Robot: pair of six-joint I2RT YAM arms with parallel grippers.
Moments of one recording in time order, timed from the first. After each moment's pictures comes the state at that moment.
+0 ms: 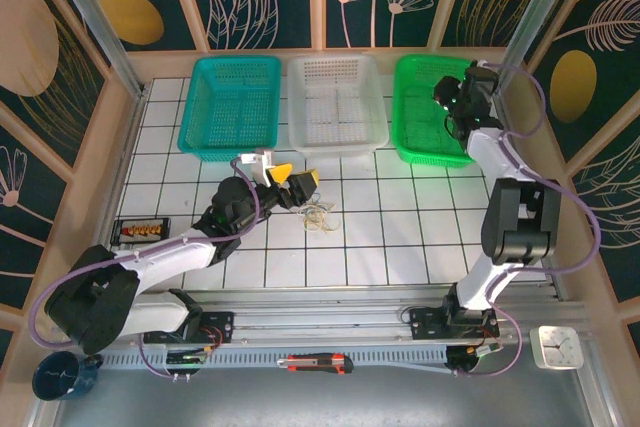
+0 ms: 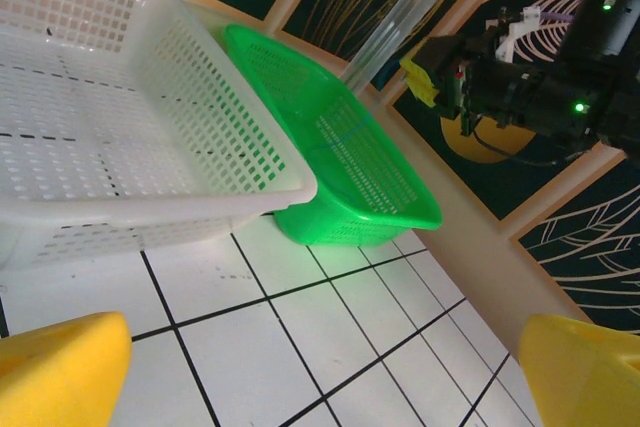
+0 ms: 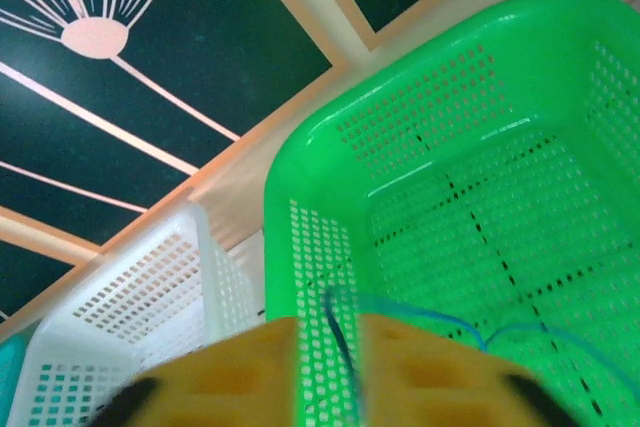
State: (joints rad) left arm -0.67 1.26 0.47 0.71 0.14 -0.66; right arm -0.01 1.73 1.30 0.05 -0.07 0.60
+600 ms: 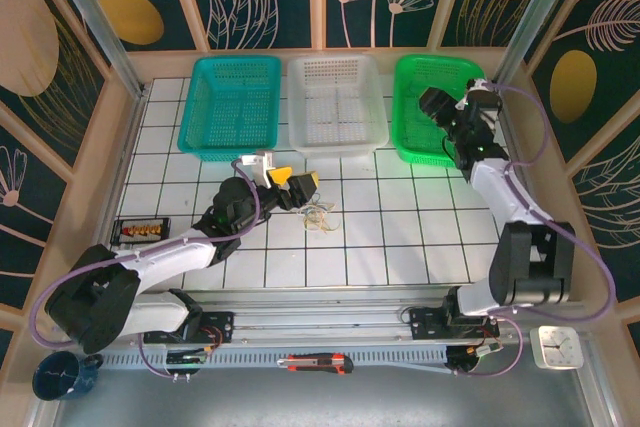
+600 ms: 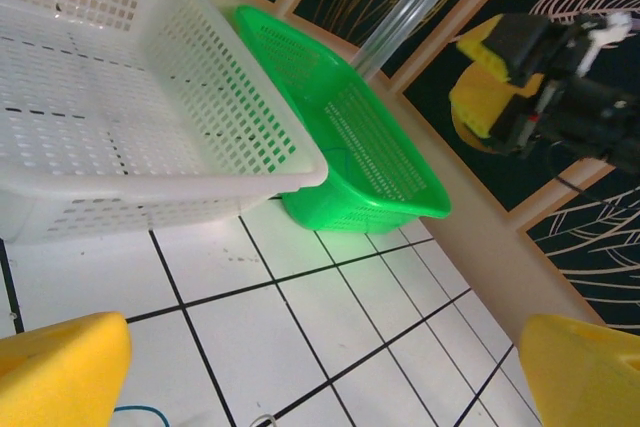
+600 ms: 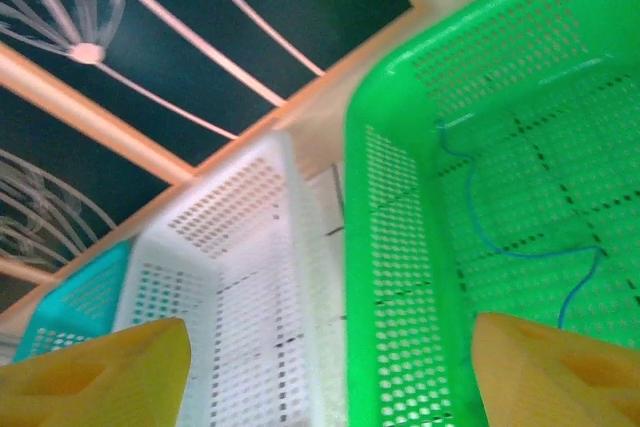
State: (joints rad) left arm -0.67 1.27 0.47 0.69 0.14 -0.67; right arm 0.03 1.42 1.01 0.10 -0.17 0.62
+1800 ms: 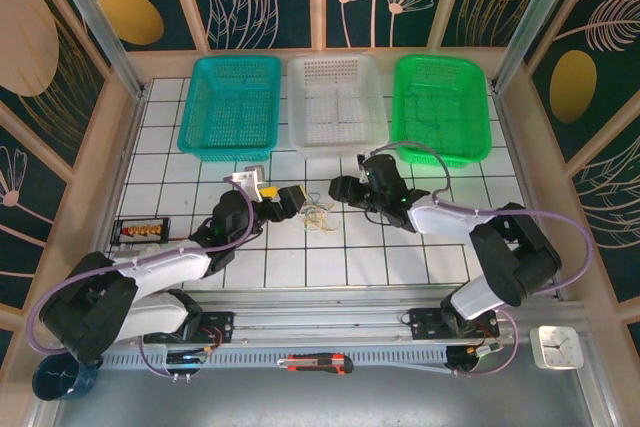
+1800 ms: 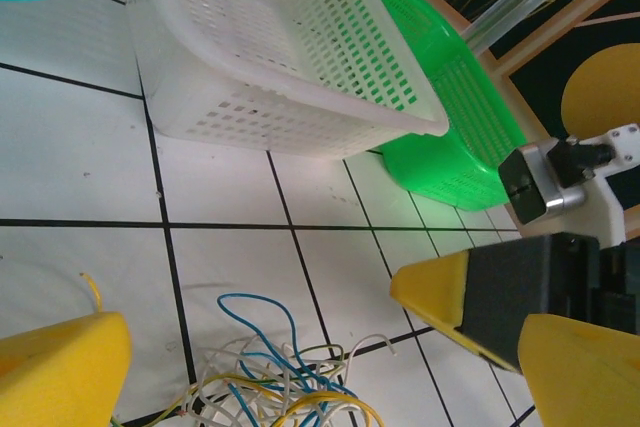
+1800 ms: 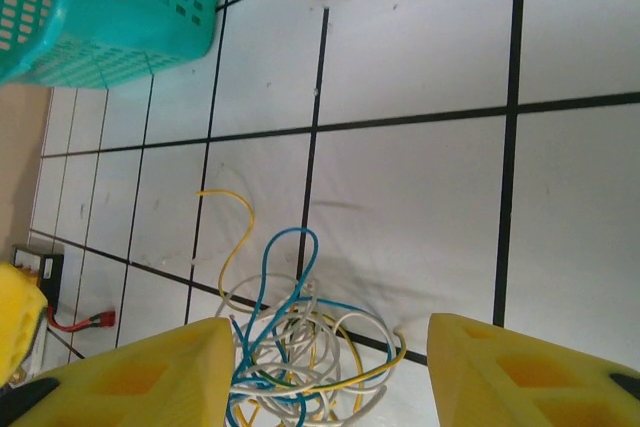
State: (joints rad) left arm -0.67 1.22 0.35 0.59 0.01 -0.75; right arm 0.64 1.50 0.70 0.15 -0.21 0.78
